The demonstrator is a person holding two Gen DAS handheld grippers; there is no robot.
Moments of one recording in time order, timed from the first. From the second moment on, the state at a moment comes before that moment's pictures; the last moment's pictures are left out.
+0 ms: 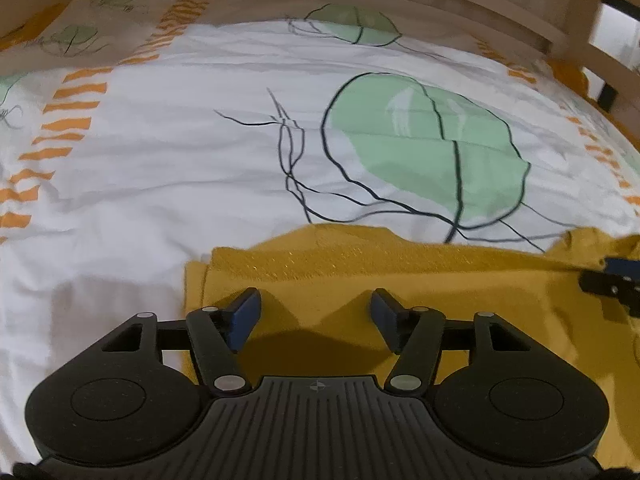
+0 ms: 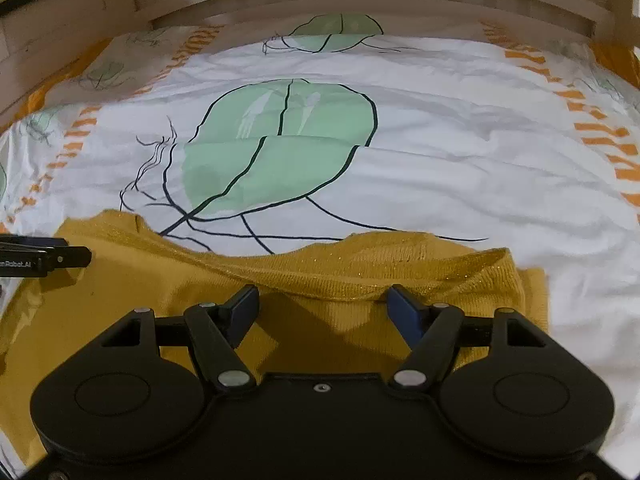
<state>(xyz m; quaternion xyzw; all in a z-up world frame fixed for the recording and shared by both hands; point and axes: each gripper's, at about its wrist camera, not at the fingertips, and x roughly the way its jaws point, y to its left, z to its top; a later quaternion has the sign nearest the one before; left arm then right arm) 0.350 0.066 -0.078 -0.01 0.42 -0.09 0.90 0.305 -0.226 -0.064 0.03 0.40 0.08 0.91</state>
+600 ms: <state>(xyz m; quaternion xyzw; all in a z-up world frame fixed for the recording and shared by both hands) 0.348 0.072 -0.062 -0.02 0.43 -0.06 0.90 0.320 -0.258 -0.050 0.09 0.37 0.02 0.93</state>
